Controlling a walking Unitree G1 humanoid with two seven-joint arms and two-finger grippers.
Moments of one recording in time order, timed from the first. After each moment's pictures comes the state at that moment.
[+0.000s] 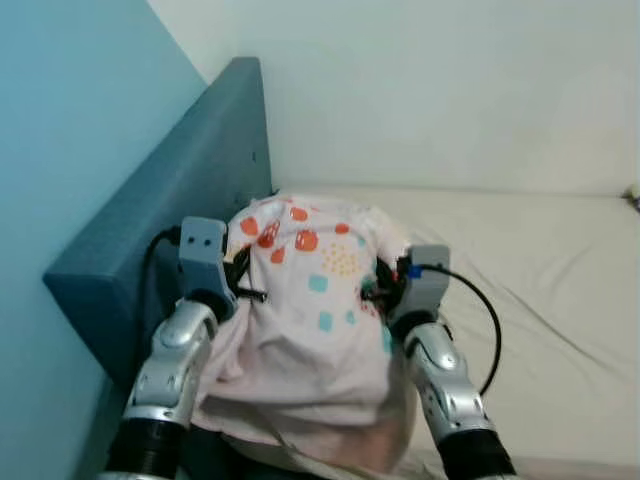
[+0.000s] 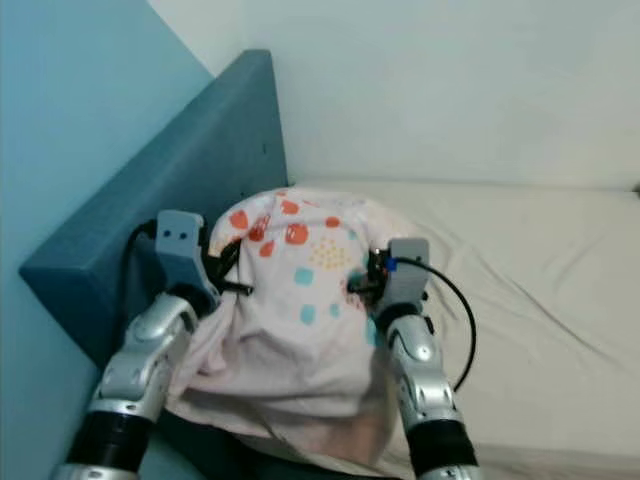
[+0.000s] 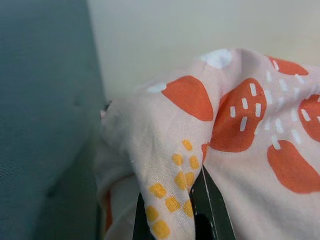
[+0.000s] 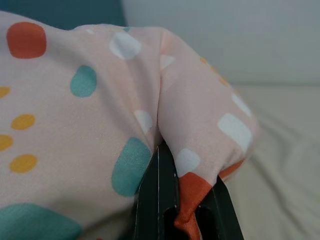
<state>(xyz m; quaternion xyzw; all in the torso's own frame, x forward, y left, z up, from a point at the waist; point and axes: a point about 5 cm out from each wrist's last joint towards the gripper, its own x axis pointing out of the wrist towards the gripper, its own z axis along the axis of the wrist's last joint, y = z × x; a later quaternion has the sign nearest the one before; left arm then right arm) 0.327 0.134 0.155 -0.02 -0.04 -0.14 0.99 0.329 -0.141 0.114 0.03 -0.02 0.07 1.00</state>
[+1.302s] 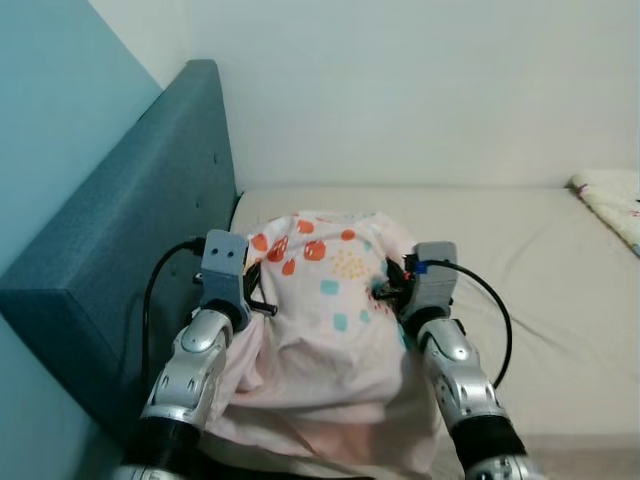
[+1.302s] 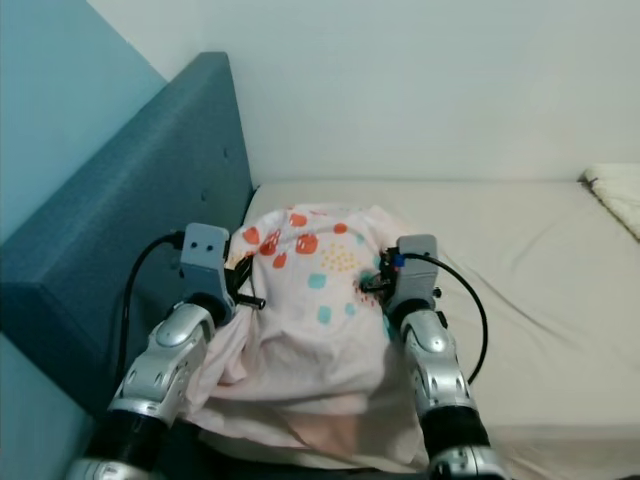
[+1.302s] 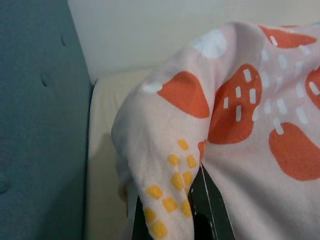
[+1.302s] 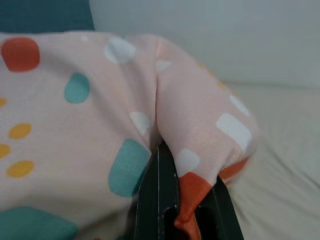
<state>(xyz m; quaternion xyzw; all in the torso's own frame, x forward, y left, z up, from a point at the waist) 0.335 0.121 0.135 0.01 0.01 -0.10 0.99 0.349 -0.150 0.124 -0.01 -0.01 0.07 1.00</state>
